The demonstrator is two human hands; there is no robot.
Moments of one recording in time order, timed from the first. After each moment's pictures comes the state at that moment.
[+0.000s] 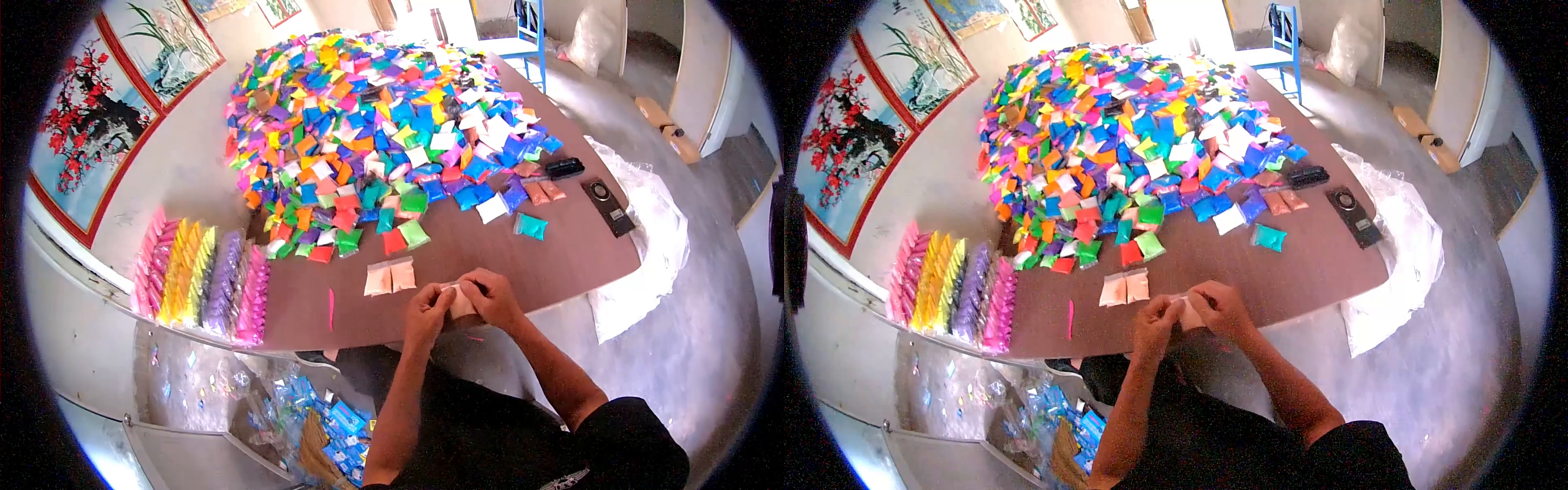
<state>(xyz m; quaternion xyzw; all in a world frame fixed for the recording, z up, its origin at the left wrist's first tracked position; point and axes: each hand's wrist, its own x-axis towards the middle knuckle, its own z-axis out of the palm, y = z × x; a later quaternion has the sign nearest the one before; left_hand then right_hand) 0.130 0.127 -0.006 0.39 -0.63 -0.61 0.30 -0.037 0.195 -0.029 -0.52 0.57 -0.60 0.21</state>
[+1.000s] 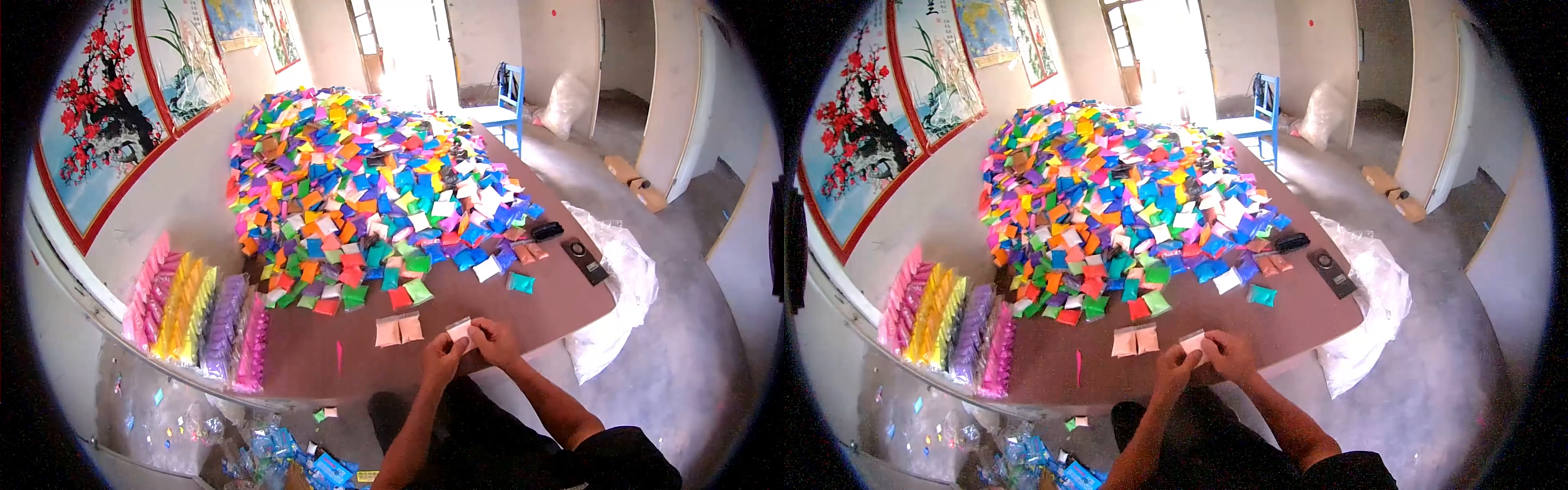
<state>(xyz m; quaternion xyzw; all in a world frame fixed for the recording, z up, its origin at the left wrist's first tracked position) 0.125 0.121 -0.017 0.34 -0.66 -0.59 0.32 -0.027 0.196 -0.027 -0.46 0.64 -0.58 0.20</state>
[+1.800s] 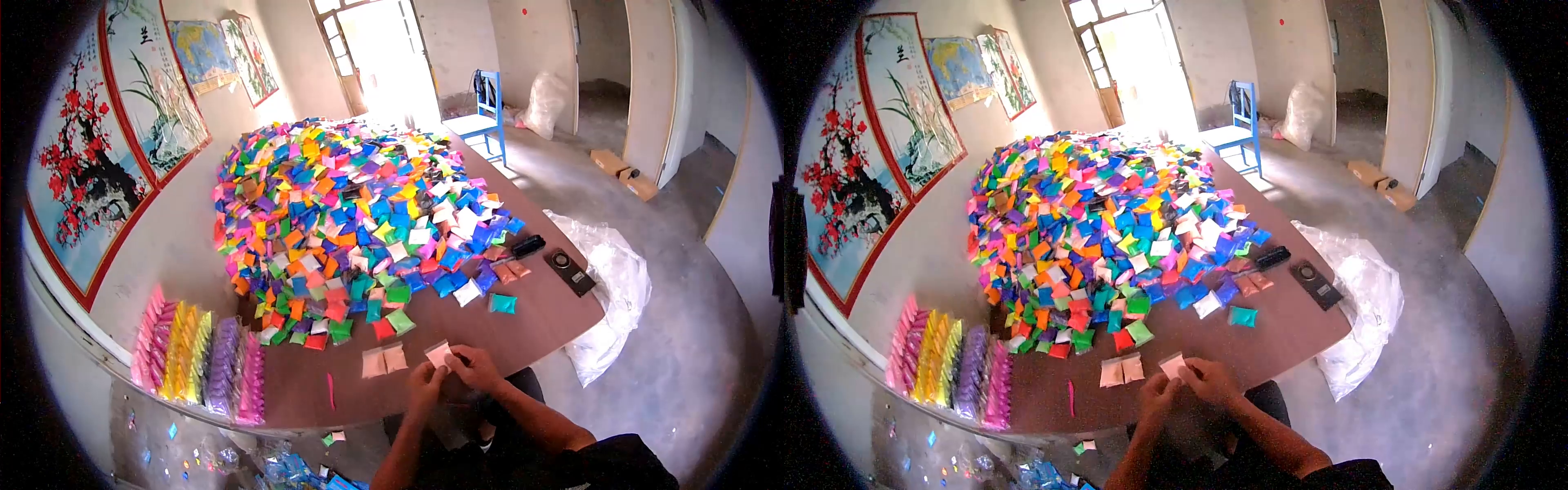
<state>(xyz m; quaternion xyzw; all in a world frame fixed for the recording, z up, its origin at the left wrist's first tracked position) 0.130 0.127 0.012 0.38 -0.67 -0.60 0.23 -0.028 0.202 -0.016 -0.47 0.65 -0.55 0.23</state>
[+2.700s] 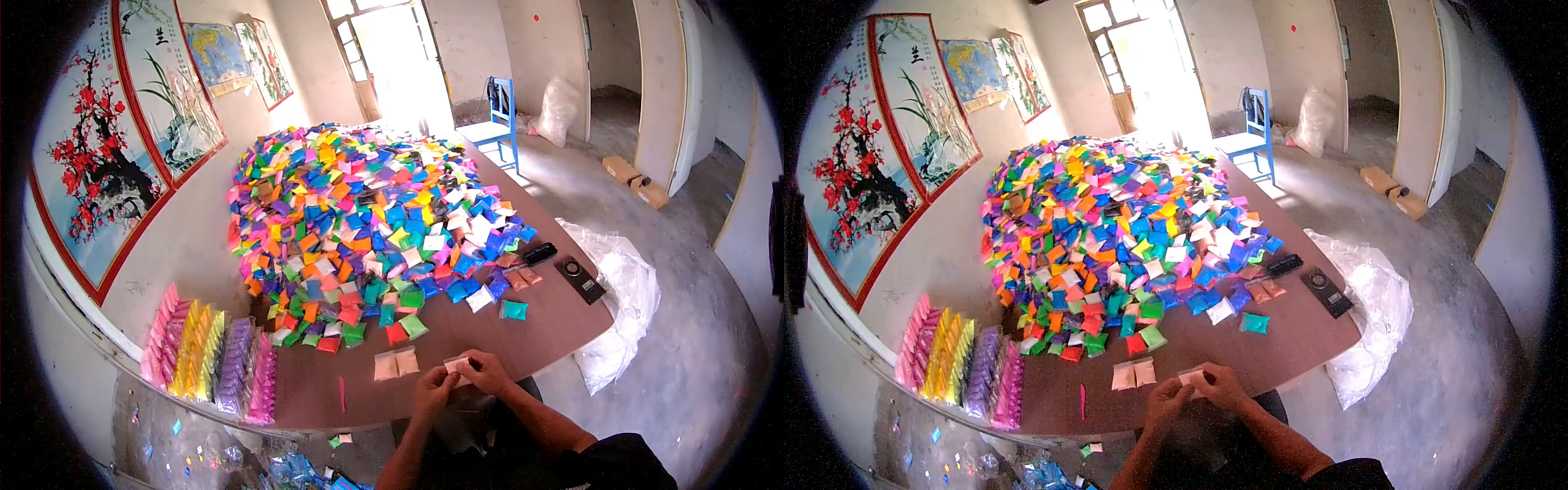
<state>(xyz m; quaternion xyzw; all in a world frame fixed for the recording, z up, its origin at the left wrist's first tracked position) 0.136 0.127 0.012 0.34 -0.65 -0.64 0.25 -0.033 0.197 -0.031 -0.48 0.64 -0.54 0.27</state>
